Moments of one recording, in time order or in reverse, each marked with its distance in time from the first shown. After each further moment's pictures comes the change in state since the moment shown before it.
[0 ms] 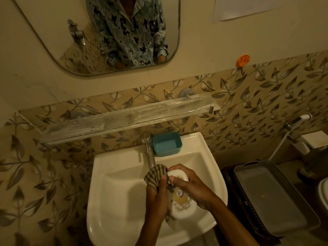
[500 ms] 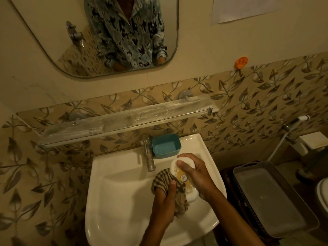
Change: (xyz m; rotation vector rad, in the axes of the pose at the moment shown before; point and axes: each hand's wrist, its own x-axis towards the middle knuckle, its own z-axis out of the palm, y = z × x) left_hand -0.007 -0.006 0.011 0.207 -0.149 -0.121; right_hand 0.017 -0.010 -0.014 0.048 0.310 -0.087
